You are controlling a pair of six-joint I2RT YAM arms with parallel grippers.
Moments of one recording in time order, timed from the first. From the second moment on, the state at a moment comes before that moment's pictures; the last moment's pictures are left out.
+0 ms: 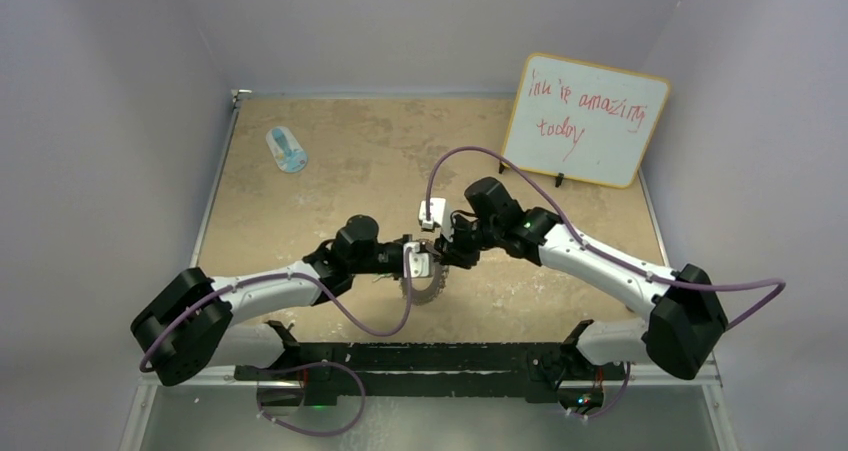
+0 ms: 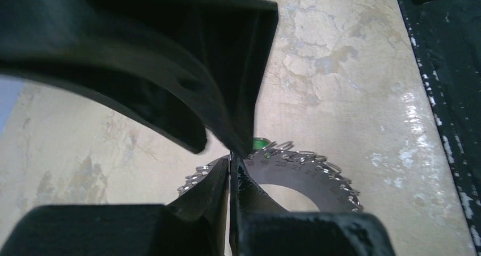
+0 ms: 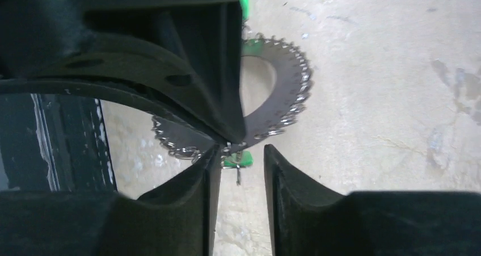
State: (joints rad) left arm -0.82 1.27 0.51 0.44 0.57 0.59; right arm 0.78 1.31 0.93 -0.48 -0.47 -0.45
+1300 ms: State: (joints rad) left arm -0.82 1.03 0.11 1.09 0.41 0.18; right arm 0.73 1.21 0.63 0.24 -0.82 -0.25
